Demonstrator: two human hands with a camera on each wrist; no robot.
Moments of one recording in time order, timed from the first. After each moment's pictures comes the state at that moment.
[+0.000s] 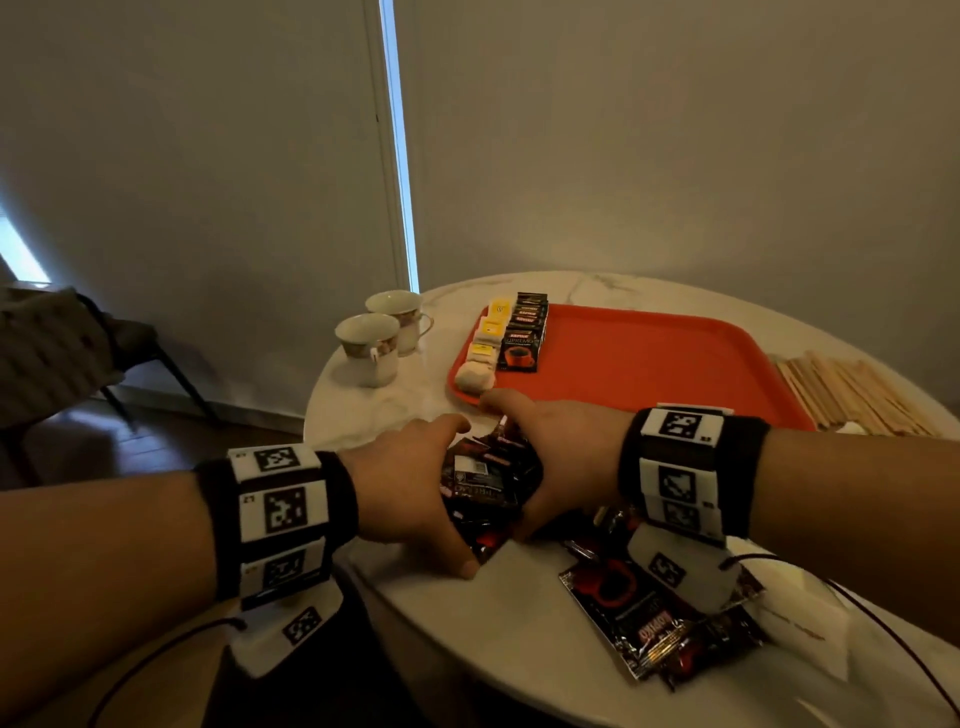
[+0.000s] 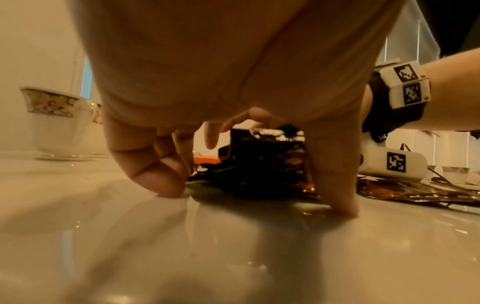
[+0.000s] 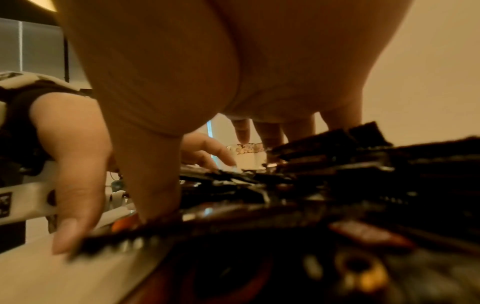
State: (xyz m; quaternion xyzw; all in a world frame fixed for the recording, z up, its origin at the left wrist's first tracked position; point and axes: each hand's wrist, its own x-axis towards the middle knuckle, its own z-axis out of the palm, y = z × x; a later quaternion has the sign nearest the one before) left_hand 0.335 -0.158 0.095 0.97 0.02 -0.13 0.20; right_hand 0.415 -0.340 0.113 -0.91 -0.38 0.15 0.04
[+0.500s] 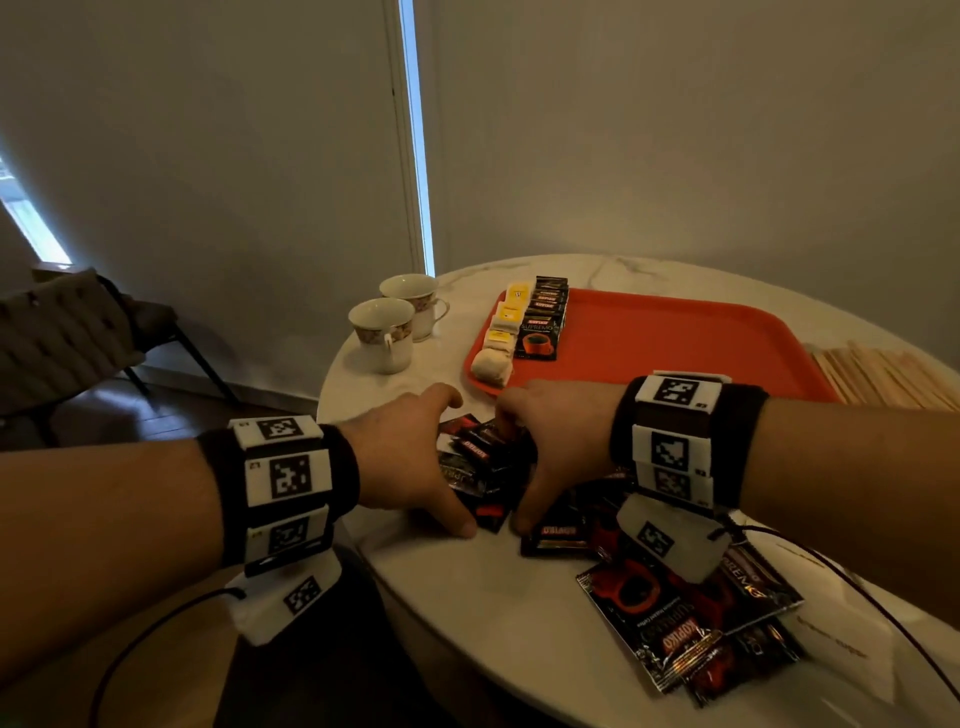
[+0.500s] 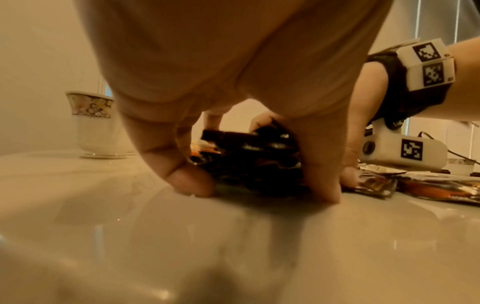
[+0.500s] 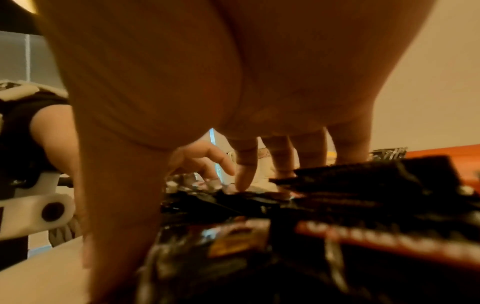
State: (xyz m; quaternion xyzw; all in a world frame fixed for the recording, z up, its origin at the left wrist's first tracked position) left_hand 0.353 -0.140 0.098 0.97 0.07 -0.16 0.19; right_hand 0.431 -0.312 0.120 -0.90 -0.39 0.19 -0.04
